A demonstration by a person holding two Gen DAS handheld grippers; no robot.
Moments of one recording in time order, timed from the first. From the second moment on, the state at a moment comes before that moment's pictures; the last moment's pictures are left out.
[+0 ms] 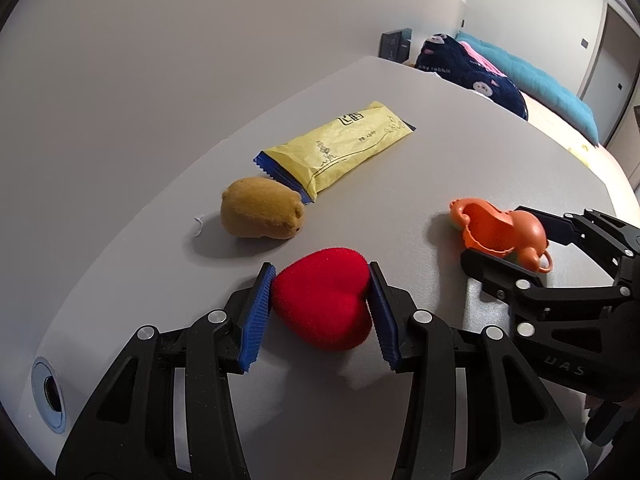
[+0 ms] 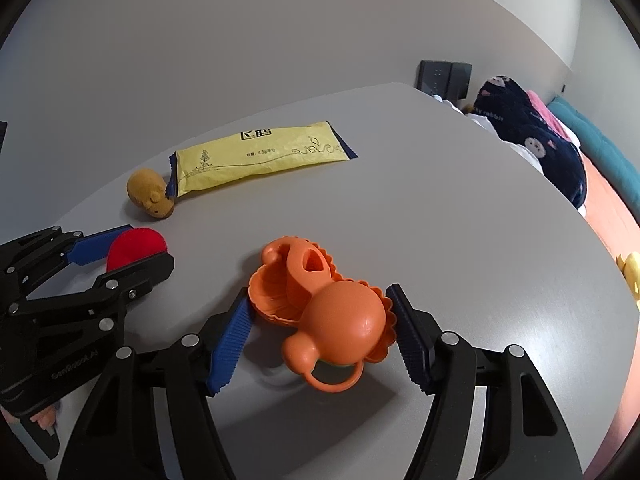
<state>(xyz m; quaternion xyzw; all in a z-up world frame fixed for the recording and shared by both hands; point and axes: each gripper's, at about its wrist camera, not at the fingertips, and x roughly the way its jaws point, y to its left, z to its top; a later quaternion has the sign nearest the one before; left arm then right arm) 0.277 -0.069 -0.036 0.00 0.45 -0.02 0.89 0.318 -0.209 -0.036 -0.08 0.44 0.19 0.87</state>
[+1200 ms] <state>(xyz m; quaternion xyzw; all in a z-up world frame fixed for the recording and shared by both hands) 0.203 -0.190 0.025 0.05 0.42 -0.09 0.90 0.222 -0.363 0.027 -0.01 0.40 0.13 0.90</state>
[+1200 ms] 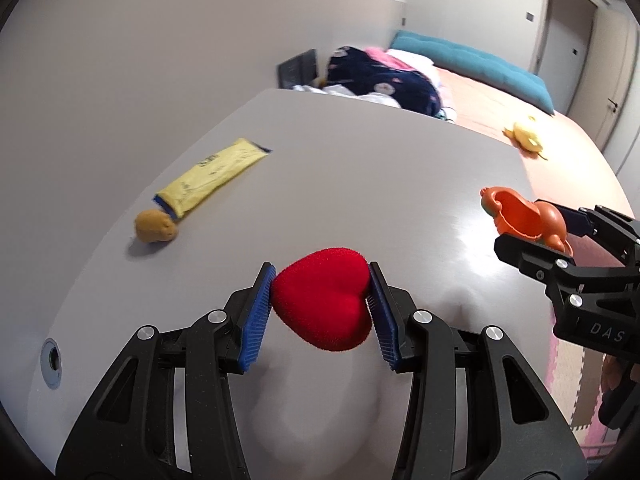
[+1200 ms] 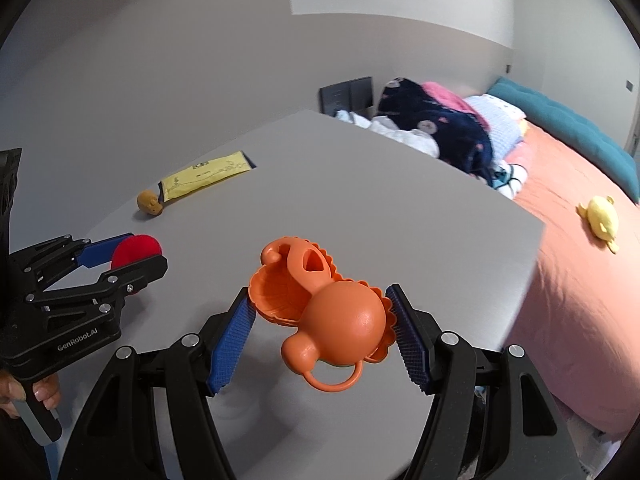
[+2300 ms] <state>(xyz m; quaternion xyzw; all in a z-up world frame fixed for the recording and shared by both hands) 0.127 -0.398 0.031 0.13 0.41 -0.25 0.87 0.091 -0.569 0.040 0.06 0.38 -0.03 0.92</state>
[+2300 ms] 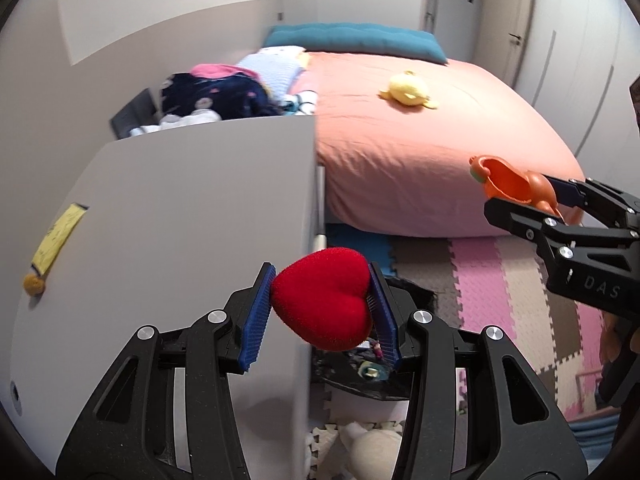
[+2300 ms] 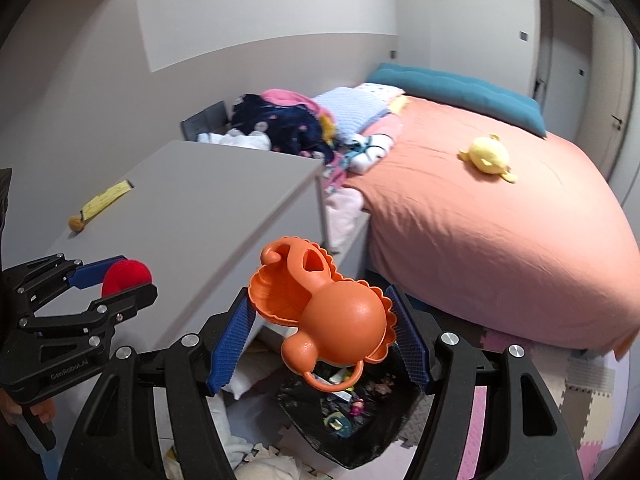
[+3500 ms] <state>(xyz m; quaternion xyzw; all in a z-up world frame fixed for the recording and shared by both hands) 0.138 -0.424 0.012 0.17 0.42 -0.25 0.86 0.092 -0.633 0.027 0.10 0.38 -0.15 0.91</state>
